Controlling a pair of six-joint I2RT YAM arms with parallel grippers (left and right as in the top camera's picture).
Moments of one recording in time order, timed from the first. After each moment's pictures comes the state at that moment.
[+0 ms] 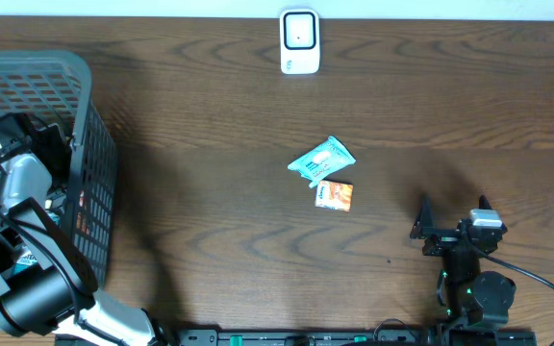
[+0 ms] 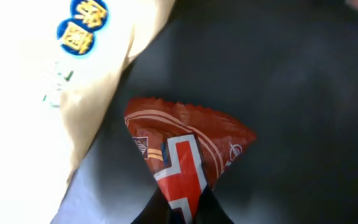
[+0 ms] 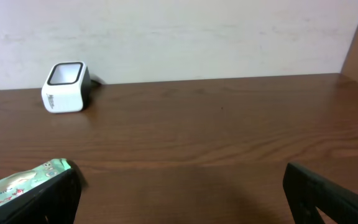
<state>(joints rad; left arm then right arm) 0.56 1.81 1.14 -0.57 0.10 0.05 -0.07 0.01 0.01 -0.07 -0.04 0.04</state>
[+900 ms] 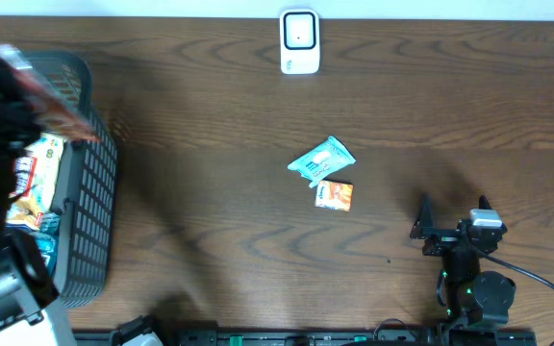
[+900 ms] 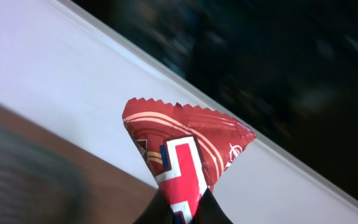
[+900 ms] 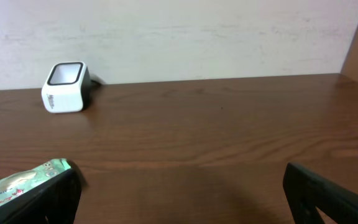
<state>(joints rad) 0.48 0.96 1.32 -0.39 0.51 -0.62 -0.07 0.01 0.01 -0.07 -0.04 0.04</state>
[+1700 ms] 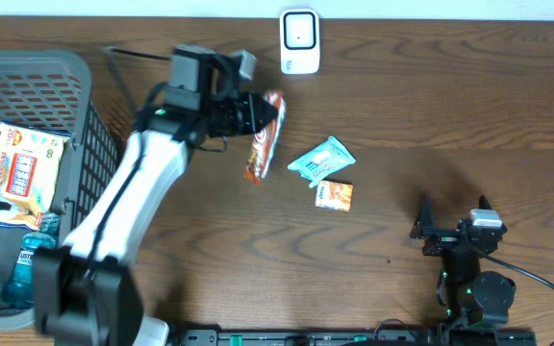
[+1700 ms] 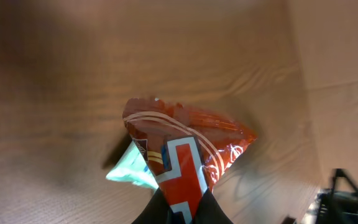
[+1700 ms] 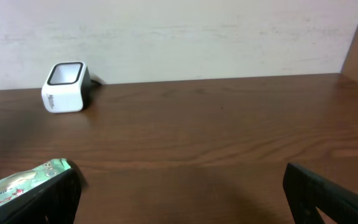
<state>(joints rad) -0.27 1.67 1.30 -0.49 0.64 -0.40 -0.07 0.01 0.01 -0.07 -0.04 0.04</state>
